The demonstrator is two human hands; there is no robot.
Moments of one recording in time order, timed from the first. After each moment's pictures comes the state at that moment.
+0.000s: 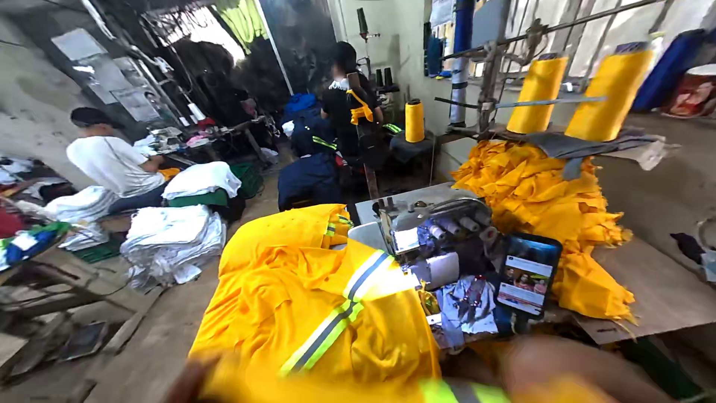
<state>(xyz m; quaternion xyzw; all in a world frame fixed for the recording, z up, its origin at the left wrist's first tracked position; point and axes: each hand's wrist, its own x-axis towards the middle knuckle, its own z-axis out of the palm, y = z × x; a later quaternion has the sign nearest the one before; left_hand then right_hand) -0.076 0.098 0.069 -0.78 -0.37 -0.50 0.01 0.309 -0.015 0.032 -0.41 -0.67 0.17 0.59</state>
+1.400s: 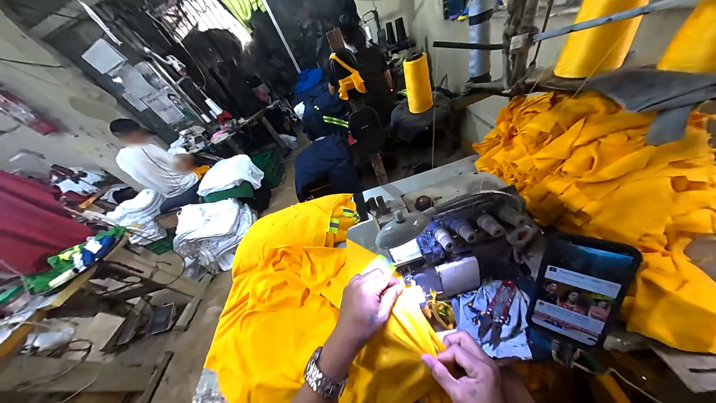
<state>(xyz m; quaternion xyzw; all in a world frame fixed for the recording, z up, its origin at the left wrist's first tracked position) 0.120 0.229 -0.013 -0.90 -0.35 -0.23 -0.16 0.255 0.064 -0.120 -0.57 -0.47 0.19 0.65</state>
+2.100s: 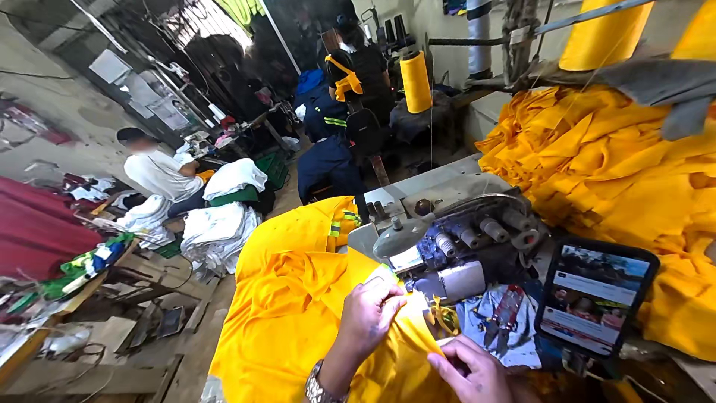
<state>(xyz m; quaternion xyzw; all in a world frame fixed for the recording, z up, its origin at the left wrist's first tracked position) 0.119 0.227 -0.015 -0.89 -0.35 -0.23 -0.20 0.269 0.068 -0.110 -0.61 -0.47 0.27 0.57</state>
